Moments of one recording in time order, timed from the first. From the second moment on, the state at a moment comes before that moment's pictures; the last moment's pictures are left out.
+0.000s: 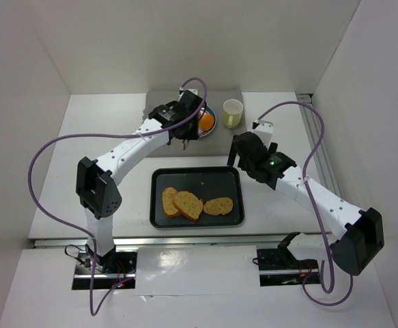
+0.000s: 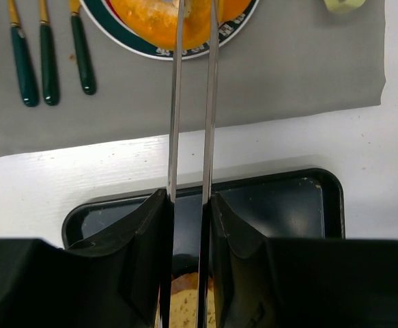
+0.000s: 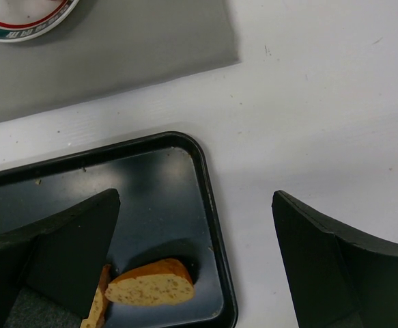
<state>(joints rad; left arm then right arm) -0.65 1.89 1.88 -0.86 -0.32 -0.52 0.64 1.22 1.04 -0.63 0.58 0.67</state>
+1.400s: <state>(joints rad) -0.65 1.91 1.76 -0.79 -0.29 -0.53 0.64 1.25 1.03 -0.64 0.59 0.67</state>
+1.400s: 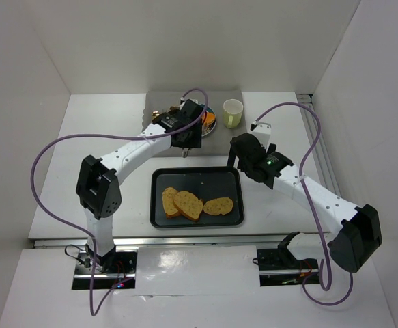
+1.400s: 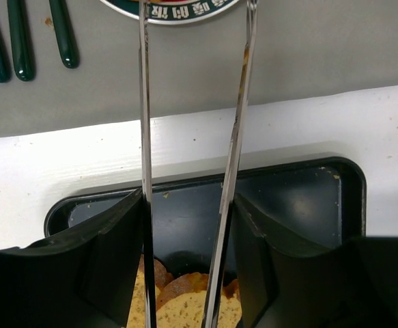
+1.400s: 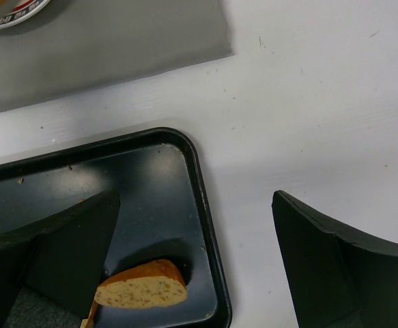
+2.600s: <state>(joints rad) 0.01 1.59 1.22 -0.64 -0.17 -0.46 0.64 1.25 1.00 -0.61 0.55 0.67</state>
